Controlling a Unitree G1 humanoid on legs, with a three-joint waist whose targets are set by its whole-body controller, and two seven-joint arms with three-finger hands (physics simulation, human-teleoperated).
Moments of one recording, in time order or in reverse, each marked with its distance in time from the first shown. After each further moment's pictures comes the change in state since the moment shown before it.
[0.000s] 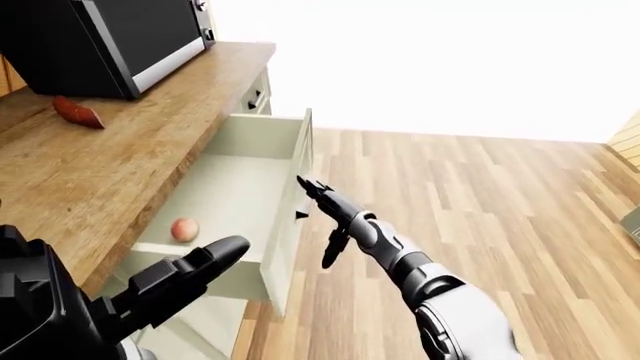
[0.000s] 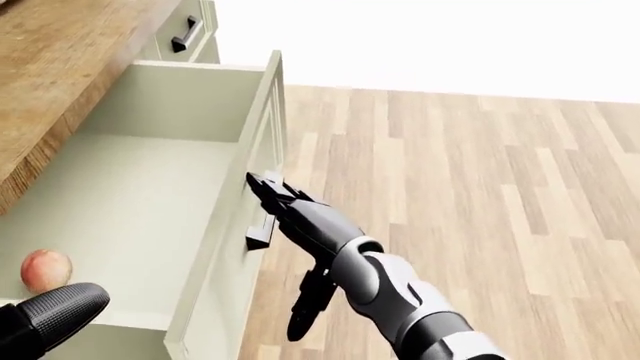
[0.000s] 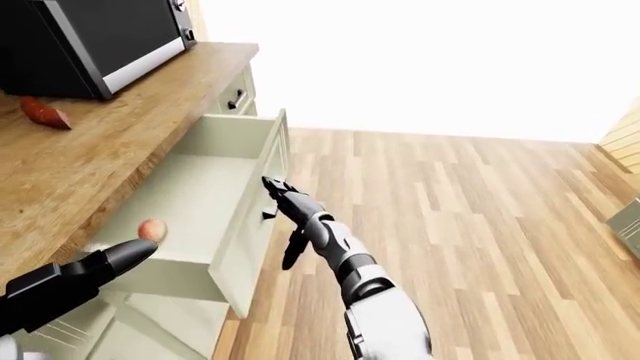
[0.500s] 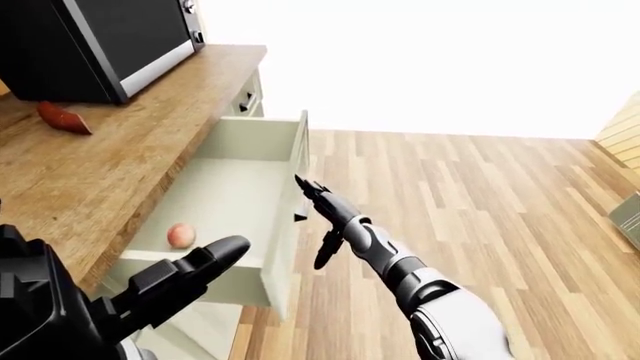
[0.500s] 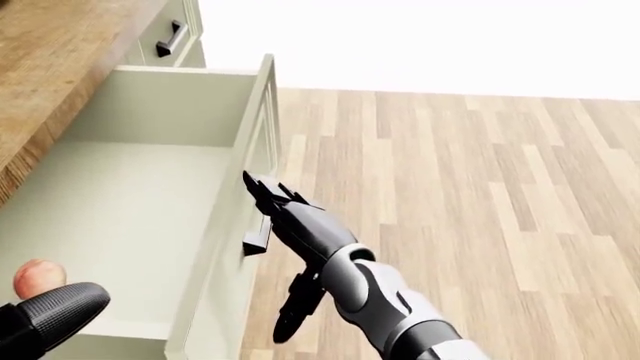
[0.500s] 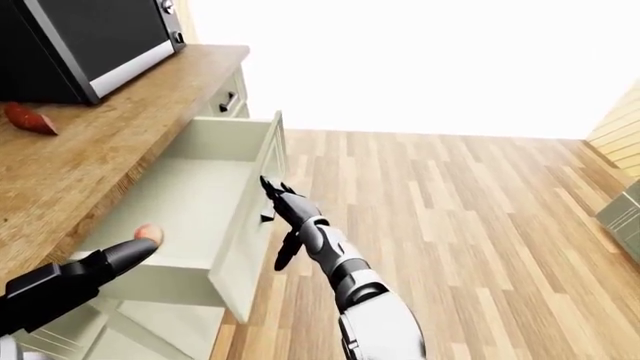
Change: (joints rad) left arm -0.005 -0.011 0.004 -0.001 0.002 -0.008 -0.011; right arm 0.017 0.036 -0.003 -0.006 0.024 0.022 -0.057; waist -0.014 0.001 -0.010
